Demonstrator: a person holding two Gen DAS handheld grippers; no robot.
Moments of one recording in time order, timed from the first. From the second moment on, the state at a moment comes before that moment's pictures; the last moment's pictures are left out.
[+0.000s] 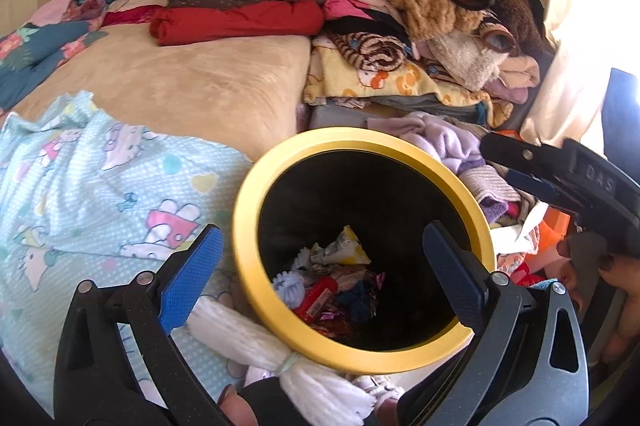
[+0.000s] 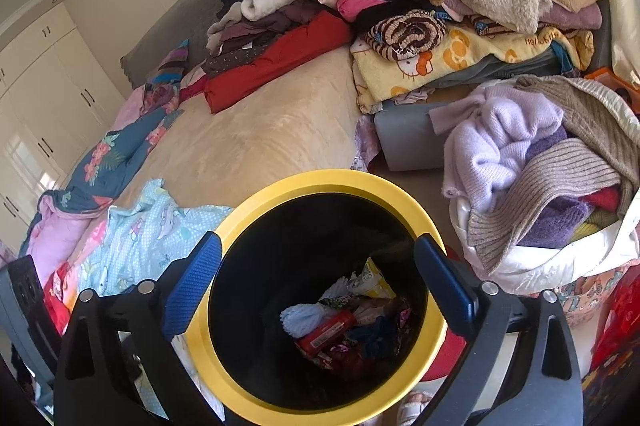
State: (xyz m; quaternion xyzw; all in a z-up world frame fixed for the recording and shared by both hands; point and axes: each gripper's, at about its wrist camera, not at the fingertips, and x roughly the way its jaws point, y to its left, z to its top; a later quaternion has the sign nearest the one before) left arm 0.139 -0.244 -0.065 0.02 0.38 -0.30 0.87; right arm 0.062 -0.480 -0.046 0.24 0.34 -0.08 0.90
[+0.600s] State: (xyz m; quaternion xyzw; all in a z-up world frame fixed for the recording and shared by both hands) left arm 0.139 -0.188 -0.057 0.00 0.38 -0.24 0.89; right arm 0.058 -0.433 -0.030 0.18 0.34 -0.05 0.92
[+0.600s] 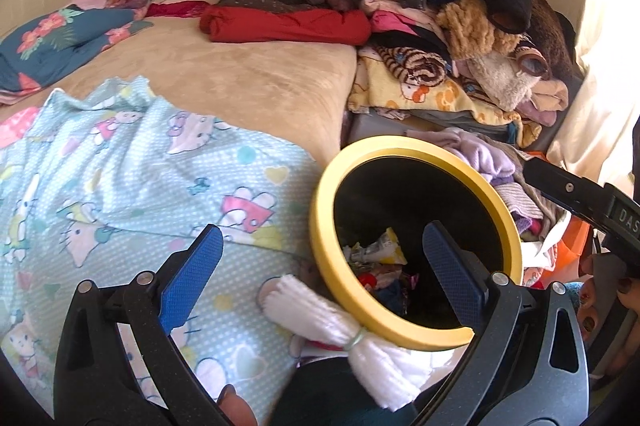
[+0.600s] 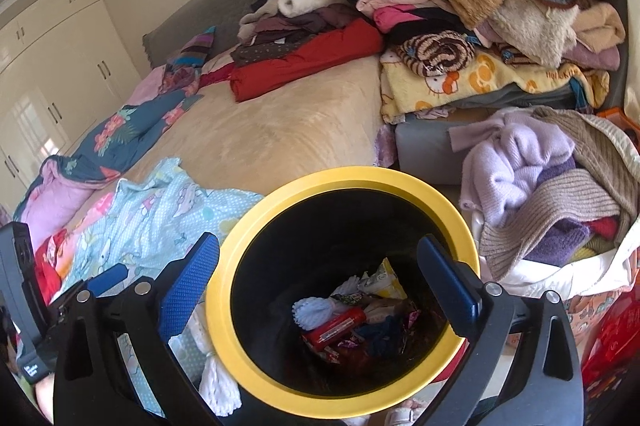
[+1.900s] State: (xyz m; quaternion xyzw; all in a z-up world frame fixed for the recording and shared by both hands) left arm 0.057 -0.063 -0.027 -0.01 0.23 -0.10 0.97; right arm -0.026 -0.306 -0.005 0.08 0.15 -0.01 0.98
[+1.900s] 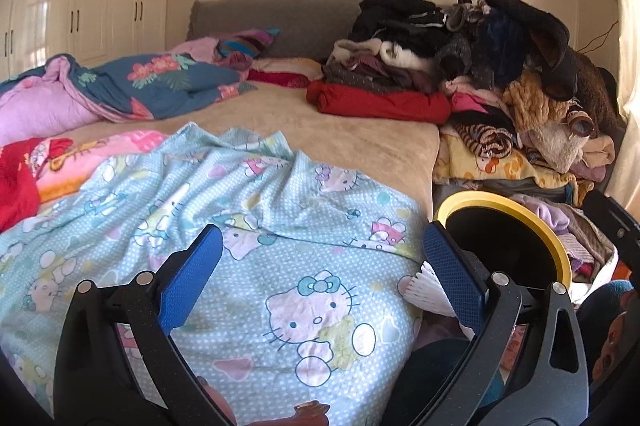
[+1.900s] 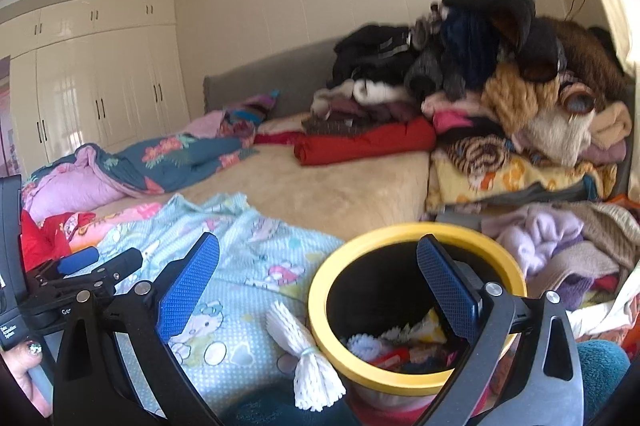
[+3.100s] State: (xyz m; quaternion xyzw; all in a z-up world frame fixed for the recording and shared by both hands) left arm 0.023 -0.051 -0.032 -0.02 0.17 -0.10 0.98; right arm -0.048 -0.274 -0.024 0.03 0.08 -0.03 1.00
